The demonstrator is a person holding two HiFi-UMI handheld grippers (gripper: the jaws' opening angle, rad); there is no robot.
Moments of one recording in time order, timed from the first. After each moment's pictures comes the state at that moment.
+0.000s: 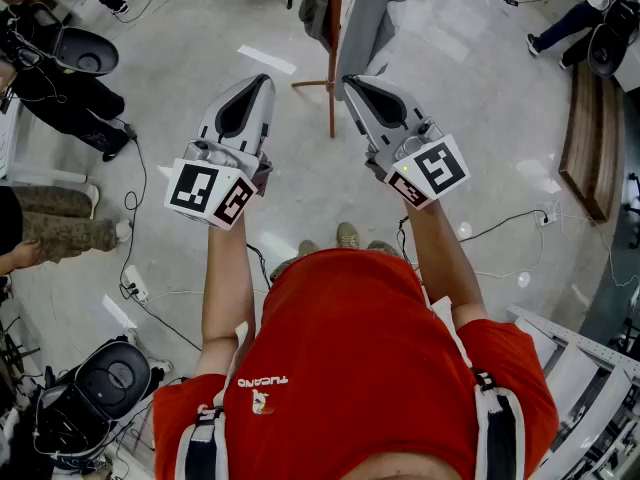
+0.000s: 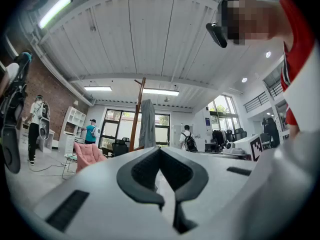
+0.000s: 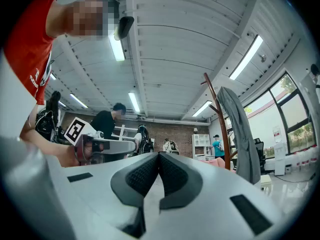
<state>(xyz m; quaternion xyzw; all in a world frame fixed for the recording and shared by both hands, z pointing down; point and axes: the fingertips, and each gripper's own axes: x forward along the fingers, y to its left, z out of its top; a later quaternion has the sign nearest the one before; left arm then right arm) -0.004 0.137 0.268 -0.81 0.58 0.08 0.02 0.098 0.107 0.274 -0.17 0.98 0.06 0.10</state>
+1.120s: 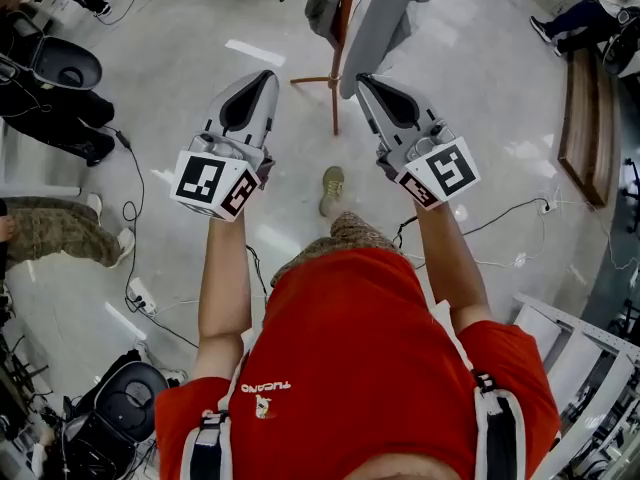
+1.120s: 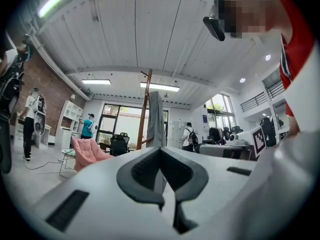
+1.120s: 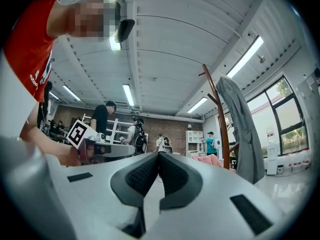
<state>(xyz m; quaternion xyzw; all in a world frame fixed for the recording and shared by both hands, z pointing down) -0.080 0.087 0.305 -0.83 0.56 0.06 0.01 0.037 0.067 0.299 -0.21 0.97 0.06 0.07</state>
